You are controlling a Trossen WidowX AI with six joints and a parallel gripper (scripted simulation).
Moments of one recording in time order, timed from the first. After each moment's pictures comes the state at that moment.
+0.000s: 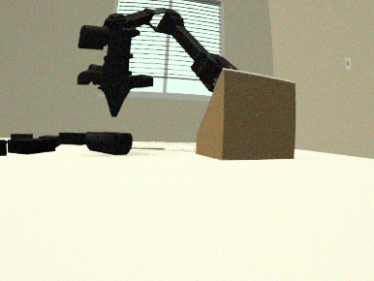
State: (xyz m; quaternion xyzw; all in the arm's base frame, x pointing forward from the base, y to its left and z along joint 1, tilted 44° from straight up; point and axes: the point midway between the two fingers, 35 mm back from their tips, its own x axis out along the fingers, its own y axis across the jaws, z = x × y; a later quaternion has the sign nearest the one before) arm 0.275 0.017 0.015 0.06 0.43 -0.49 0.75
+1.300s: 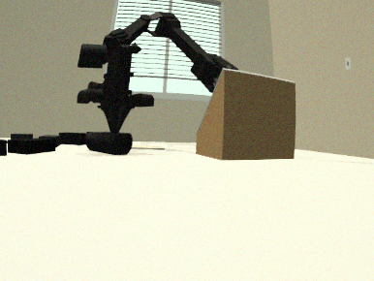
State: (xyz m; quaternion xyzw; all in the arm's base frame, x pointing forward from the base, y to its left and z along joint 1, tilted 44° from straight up) arm 0.278 -0.013 -0.018 0.07 0.43 -0.48 0.76
